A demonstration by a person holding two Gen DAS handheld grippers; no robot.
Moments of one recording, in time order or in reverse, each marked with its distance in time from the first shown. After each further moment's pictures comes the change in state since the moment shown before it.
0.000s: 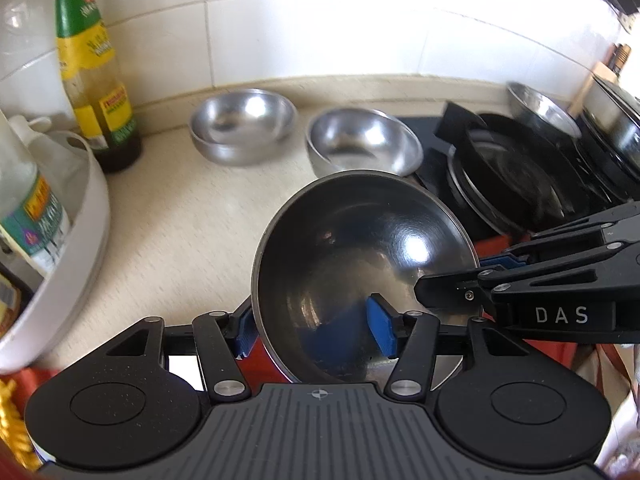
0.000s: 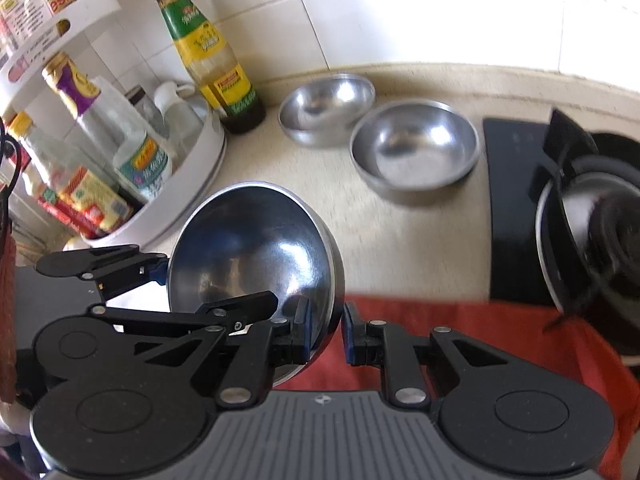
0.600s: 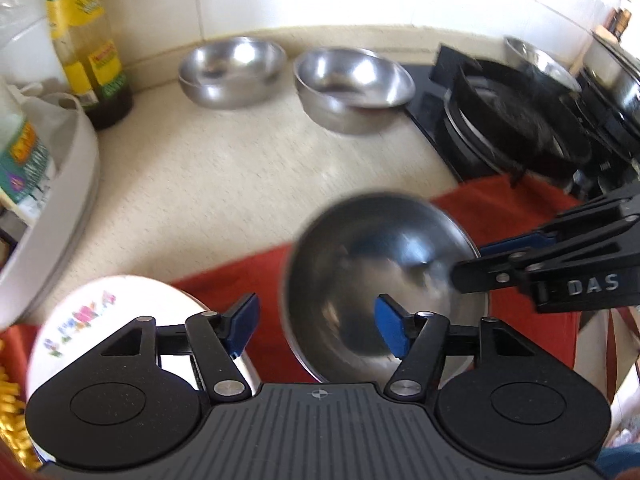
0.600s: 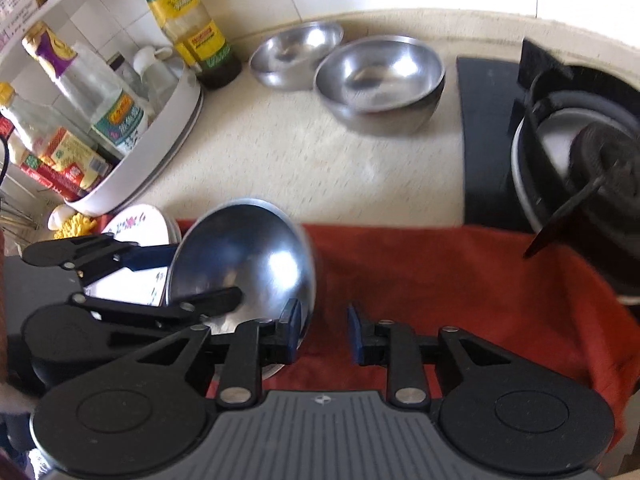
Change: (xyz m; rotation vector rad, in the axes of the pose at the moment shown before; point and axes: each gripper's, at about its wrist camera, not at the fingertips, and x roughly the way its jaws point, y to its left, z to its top) left arm 0.008 -0.006 -0.028 0.011 0.075 0.026; right arm 0.002 -0.029 -0.019 0.009 0.075 -0.018
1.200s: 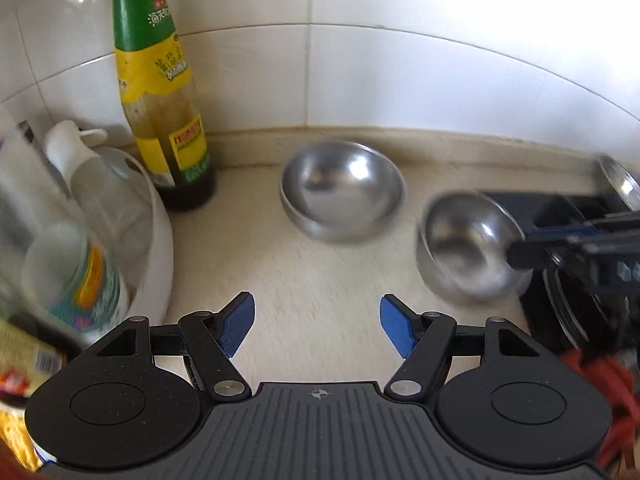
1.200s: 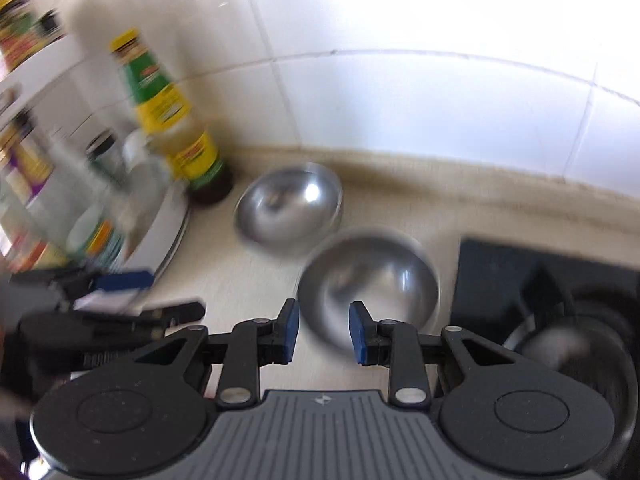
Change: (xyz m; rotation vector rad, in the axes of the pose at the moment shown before) left arm 0.018 0.066 0.109 -0.204 -0.096 0.140; right arm 0.018 0.004 0.155 -0.113 -0.170 -0.053
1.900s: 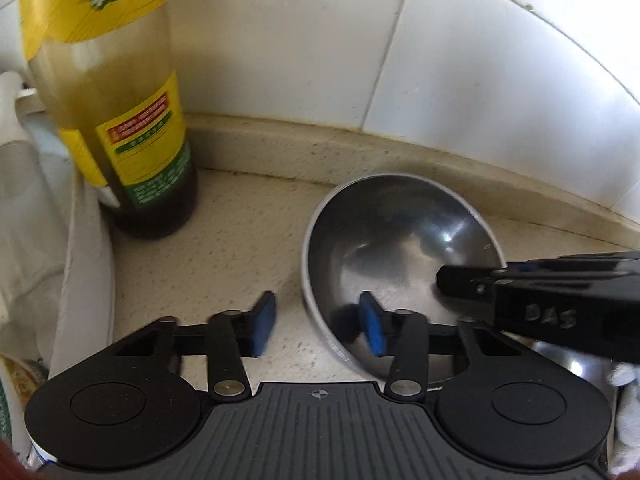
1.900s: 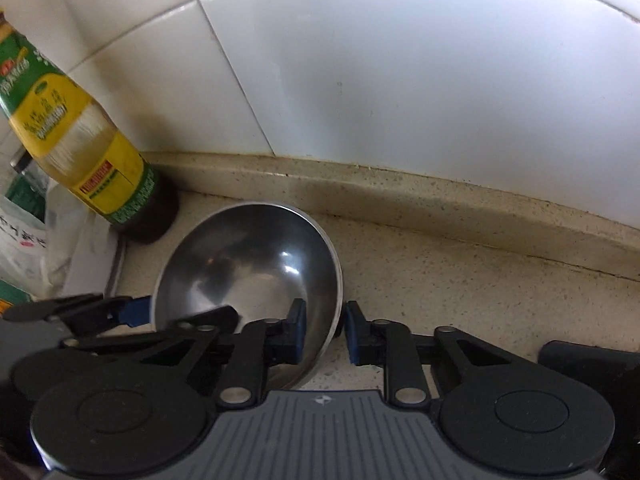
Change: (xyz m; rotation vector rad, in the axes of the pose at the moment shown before) left arm 0.113 0.026 0.057 -0.173 0.092 -0.011; right arm 0.136 -0.011 0.055 0.003 0.142 0.028
